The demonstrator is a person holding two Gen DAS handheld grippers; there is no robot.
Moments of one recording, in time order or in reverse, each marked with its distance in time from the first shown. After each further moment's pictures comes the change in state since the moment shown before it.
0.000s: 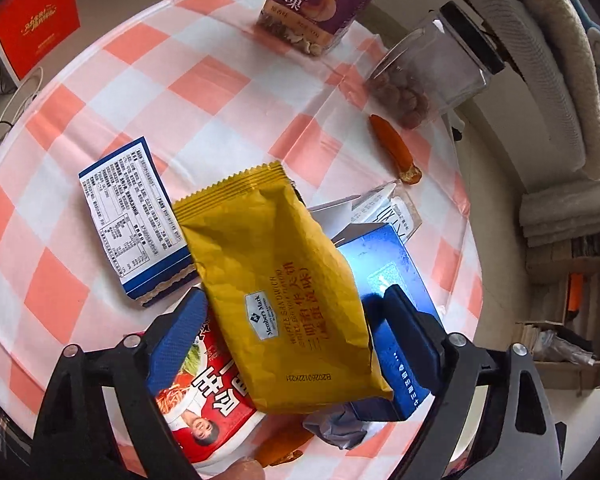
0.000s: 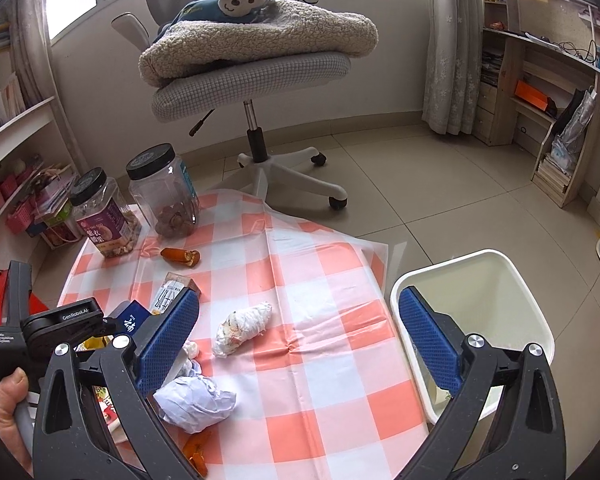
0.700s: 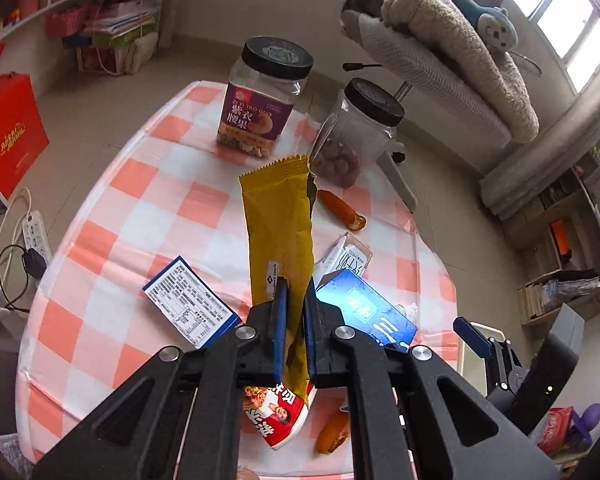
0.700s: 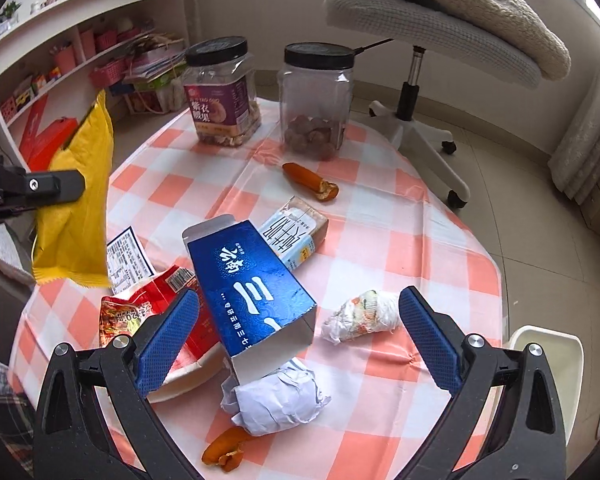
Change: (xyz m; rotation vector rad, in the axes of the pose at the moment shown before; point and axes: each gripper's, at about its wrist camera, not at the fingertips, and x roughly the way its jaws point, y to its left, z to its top) left arm -0.111 0.004 0.001 0.313 -0.232 -0.070; right arm 0.066 0.126 -0.028 -0.480 0.210 0.258
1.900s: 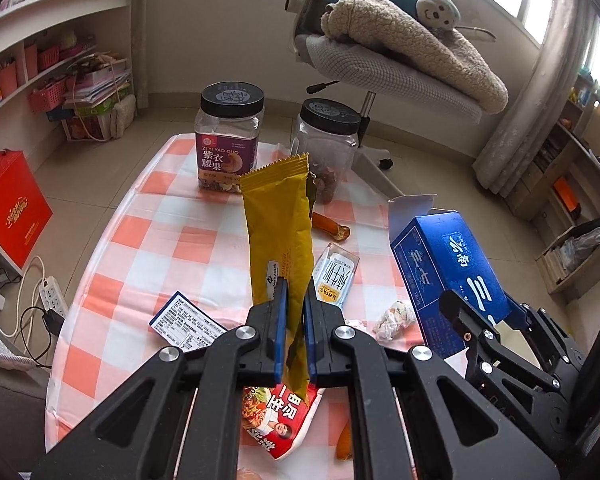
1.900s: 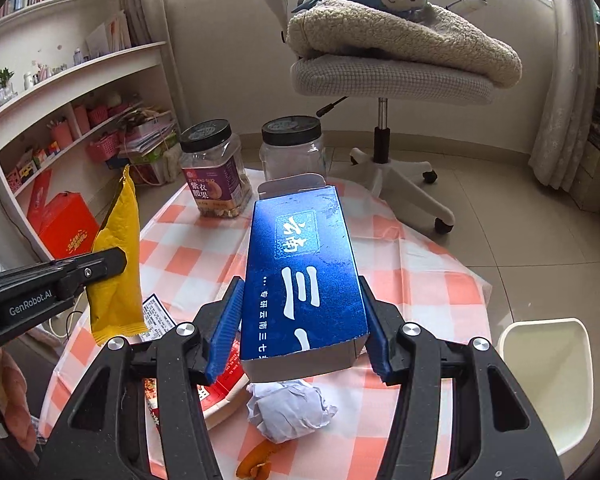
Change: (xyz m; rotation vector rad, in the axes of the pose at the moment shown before) left arm -0.012 -0.038 -0.018 0.205 -0.122 0.039; right arm -0.066 -0.022 0.000 0.162 -0.233 -0.007
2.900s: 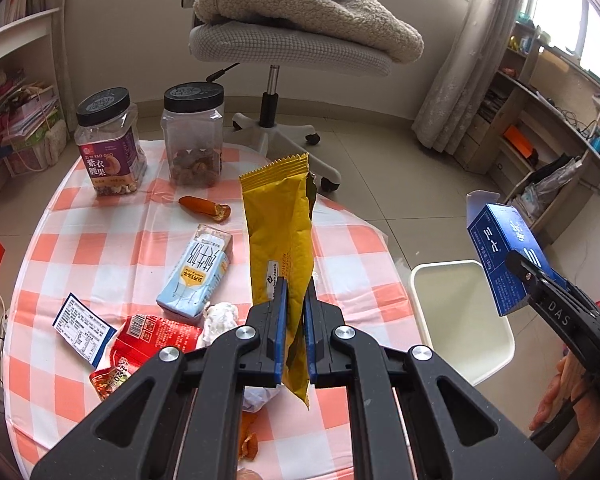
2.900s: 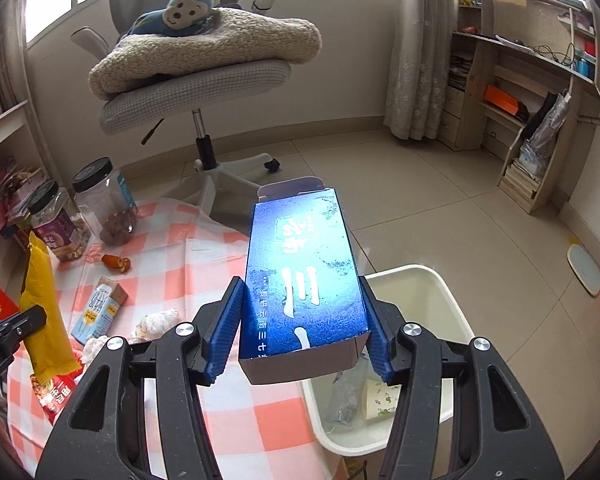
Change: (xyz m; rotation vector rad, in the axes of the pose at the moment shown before) left arm 0.023 -0.122 -0.031 0.170 0.037 -0.151; right arm -0.077 -0.181 -0.039 0.297 -0.004 -0.408
